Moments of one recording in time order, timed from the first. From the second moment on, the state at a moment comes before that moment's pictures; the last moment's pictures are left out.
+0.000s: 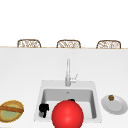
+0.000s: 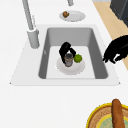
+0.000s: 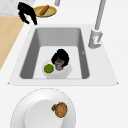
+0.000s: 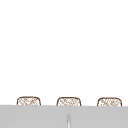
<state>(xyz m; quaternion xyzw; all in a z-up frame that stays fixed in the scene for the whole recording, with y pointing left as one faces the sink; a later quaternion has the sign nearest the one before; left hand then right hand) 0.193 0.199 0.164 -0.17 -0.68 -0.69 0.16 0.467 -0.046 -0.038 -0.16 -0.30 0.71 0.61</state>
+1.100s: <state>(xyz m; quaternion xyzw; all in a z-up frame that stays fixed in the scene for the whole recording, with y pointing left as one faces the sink) 0.193 0.199 0.164 -0.17 -0.68 -0.69 0.16 0.469 -0.091 0.074 -0.15 -0.32 0.70 0.62</state>
